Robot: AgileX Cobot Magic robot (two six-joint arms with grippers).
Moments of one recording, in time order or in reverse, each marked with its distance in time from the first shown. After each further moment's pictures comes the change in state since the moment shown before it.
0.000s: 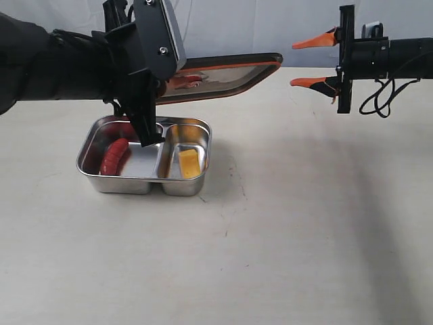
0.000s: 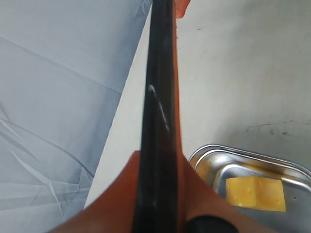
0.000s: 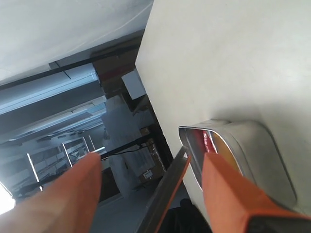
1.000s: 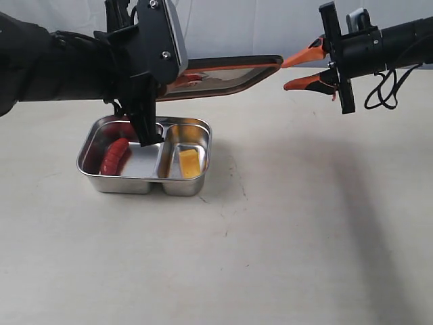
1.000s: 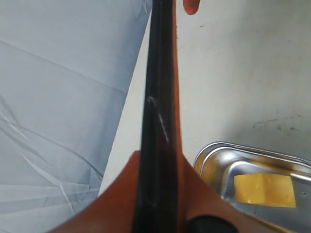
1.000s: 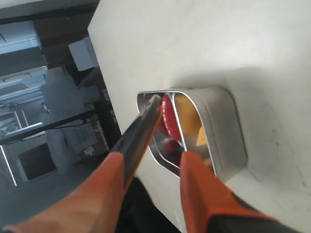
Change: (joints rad) left arm -0.012 -0.001 0.000 0.027 -0.024 0.011; right arm 0.048 -0.102 0.000 -0.234 0.002 0.038
